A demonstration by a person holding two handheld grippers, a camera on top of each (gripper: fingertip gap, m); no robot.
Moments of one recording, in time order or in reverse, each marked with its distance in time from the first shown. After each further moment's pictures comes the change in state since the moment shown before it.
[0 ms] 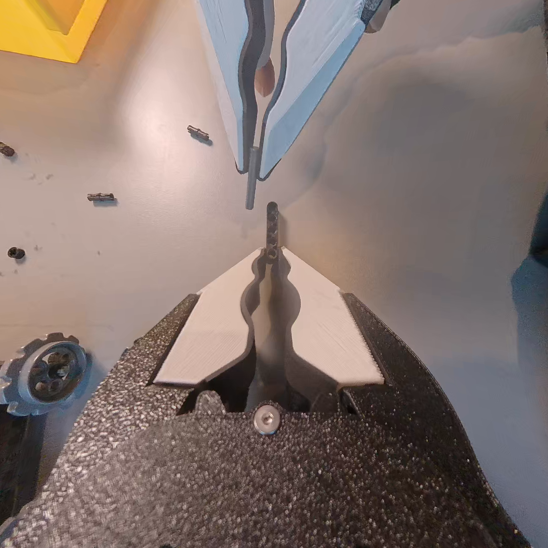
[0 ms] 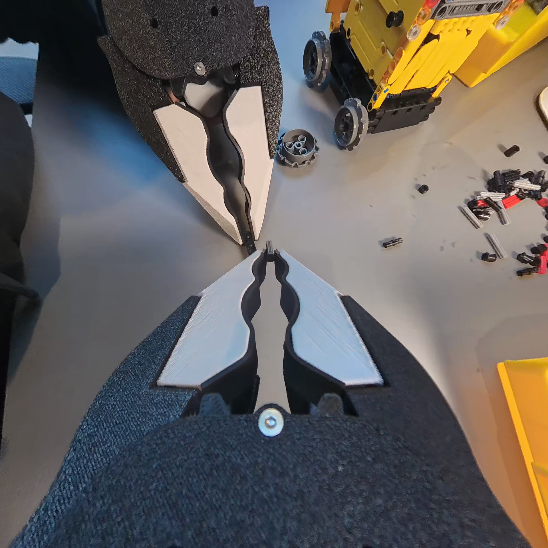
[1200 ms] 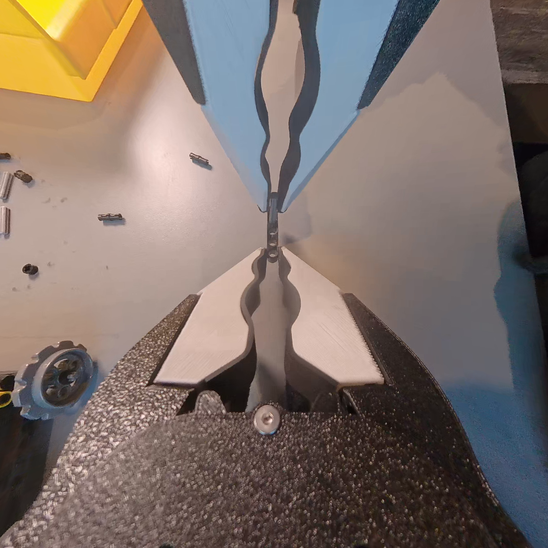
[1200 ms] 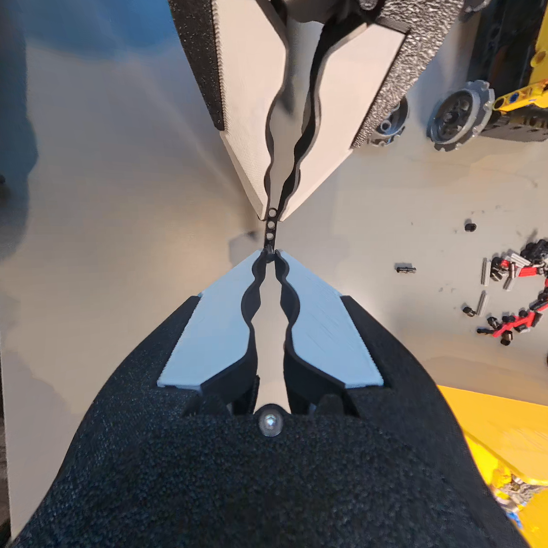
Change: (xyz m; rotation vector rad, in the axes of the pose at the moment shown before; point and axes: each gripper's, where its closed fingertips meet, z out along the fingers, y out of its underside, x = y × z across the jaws) left arm 0.004 -0.013 -0.009 0.077 0.020 0.016; right arm -0.017 0.009 0.007 -0.475 -0.139 -0.380
